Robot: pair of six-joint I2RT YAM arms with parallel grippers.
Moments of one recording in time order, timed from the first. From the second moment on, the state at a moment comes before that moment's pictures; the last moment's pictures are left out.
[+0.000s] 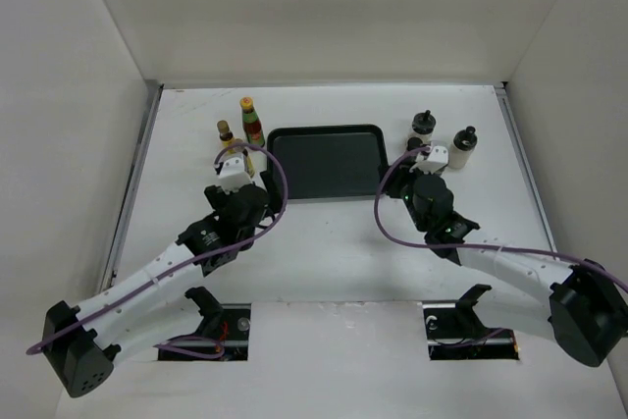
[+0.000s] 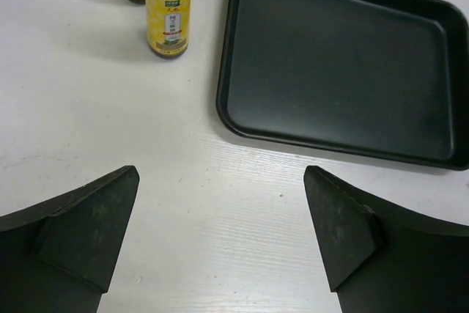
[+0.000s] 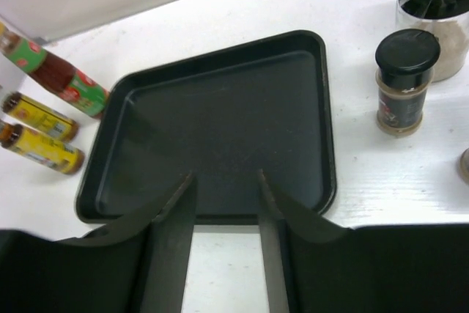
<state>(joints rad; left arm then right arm) -0.79 0.86 0.65 -0.38 -0.73 -0.70 0.66 1.11 0.51 0.44 0.45 0.49</state>
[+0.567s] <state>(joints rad) -0.69 0.91 0.76 -0.28 -0.86 -0.54 0.66 1.14 0.51 0.44 0.44 0.49</state>
